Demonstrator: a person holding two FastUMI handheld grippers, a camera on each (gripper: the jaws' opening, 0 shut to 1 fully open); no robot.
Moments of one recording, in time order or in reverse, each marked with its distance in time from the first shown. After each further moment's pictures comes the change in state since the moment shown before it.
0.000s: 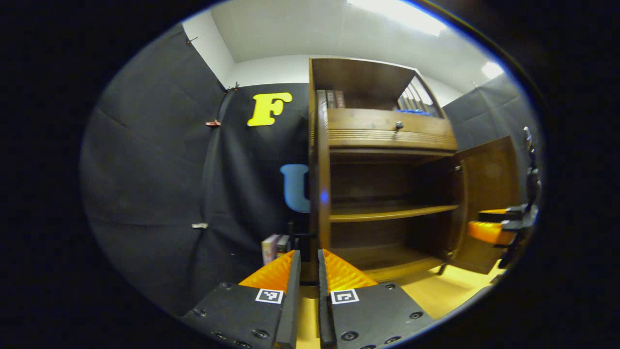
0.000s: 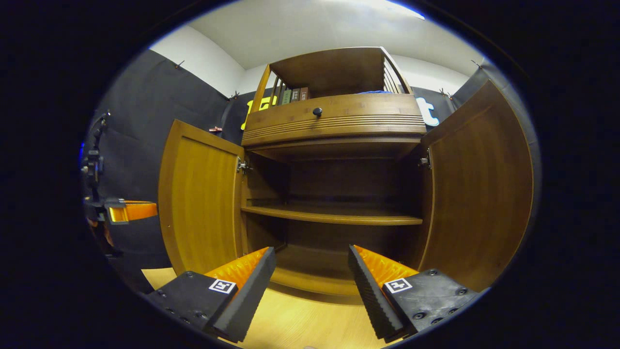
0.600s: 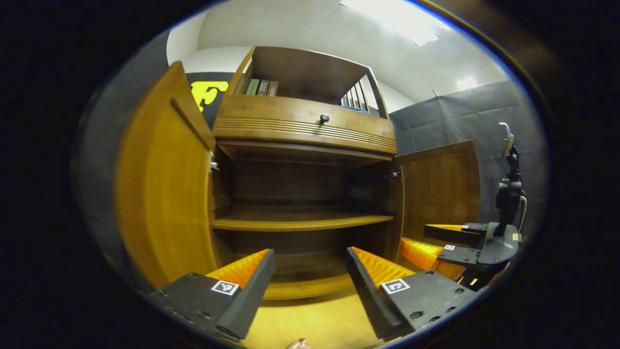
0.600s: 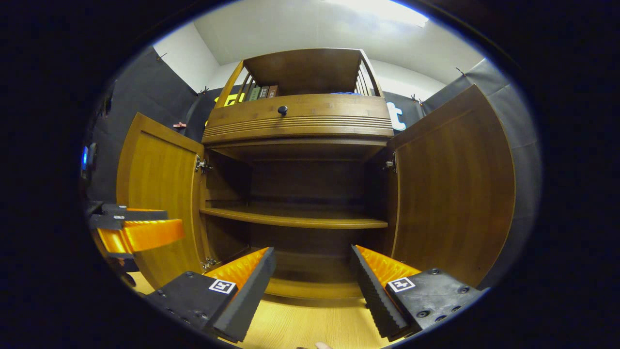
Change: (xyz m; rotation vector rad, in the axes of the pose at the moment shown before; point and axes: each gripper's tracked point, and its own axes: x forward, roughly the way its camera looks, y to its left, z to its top) left arm 0.094 -0.130 -0.017 -0.017 0.044 -0.271; right arm 0.008 -0.034 0.006 -0.017 -0.016 -0.206
